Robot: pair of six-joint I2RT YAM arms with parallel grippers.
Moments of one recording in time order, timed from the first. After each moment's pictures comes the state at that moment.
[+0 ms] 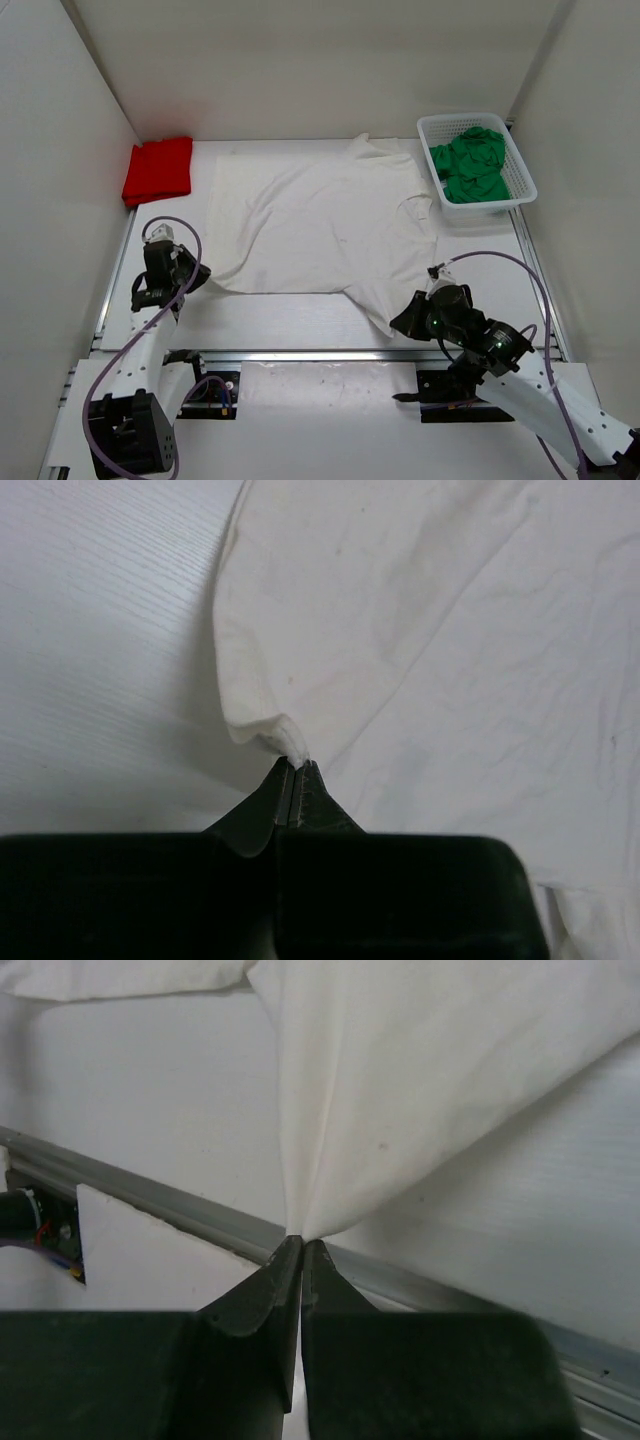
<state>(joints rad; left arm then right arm) 0.13 0.86 0.45 -0.28 0.11 -0.53 0.70 0.43 0.37 -0.64 -0.03 0.80</state>
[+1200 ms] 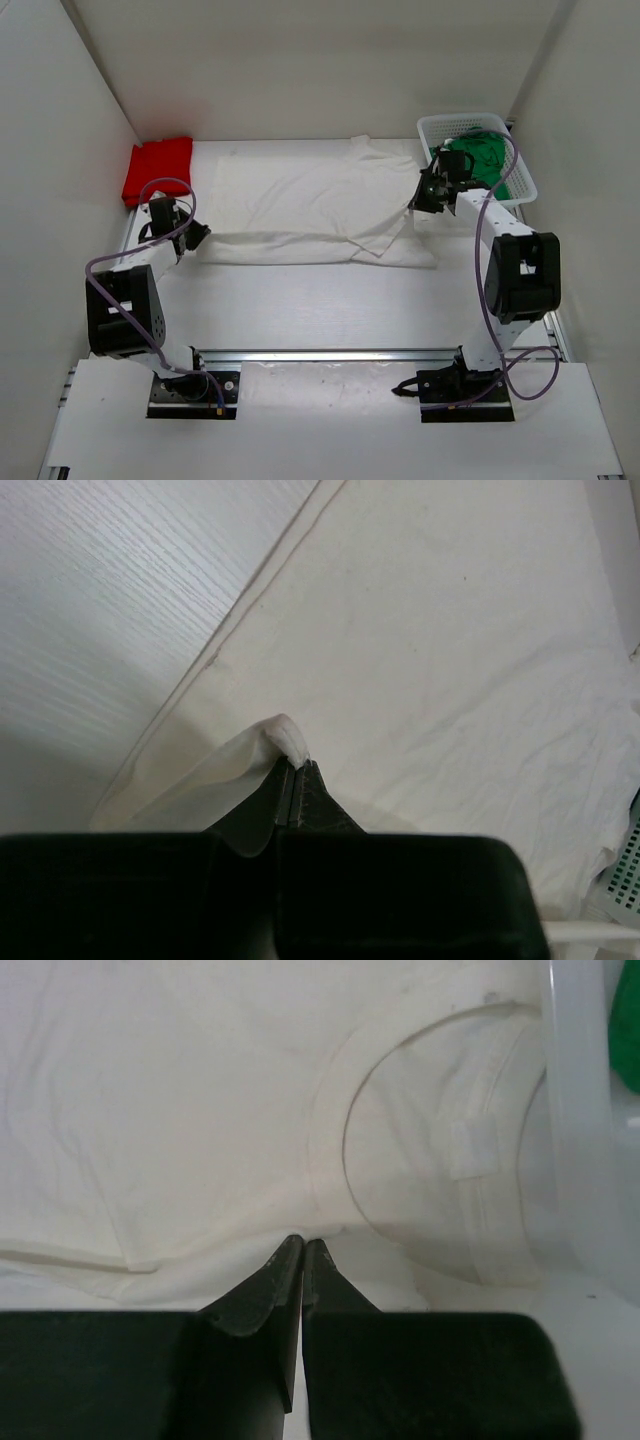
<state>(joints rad) 0.16 1.51 0.77 0.02 0.11 -0.76 0.08 1.72 1.26 -0.35 -0.17 0.33</state>
